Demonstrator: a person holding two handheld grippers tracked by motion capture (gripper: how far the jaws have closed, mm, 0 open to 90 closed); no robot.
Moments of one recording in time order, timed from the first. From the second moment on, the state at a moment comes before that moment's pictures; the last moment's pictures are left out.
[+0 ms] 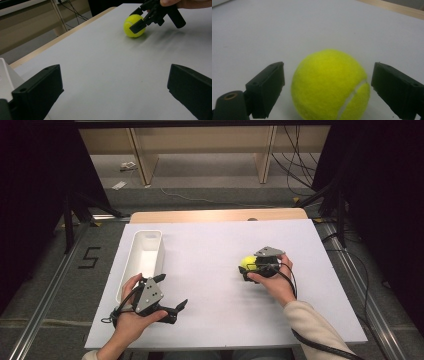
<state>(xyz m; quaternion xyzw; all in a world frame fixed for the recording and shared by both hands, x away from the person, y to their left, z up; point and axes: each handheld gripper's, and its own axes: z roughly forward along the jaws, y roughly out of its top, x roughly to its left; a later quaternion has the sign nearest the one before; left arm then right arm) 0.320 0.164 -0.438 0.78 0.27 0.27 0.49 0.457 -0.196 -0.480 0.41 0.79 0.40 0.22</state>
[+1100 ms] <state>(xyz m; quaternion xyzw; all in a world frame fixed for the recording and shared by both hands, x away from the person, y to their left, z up) 0.320 0.164 -0.438 0.78 0.27 0.27 0.49 0.464 -0.192 -0.489 0.42 0.79 0.39 0.23</state>
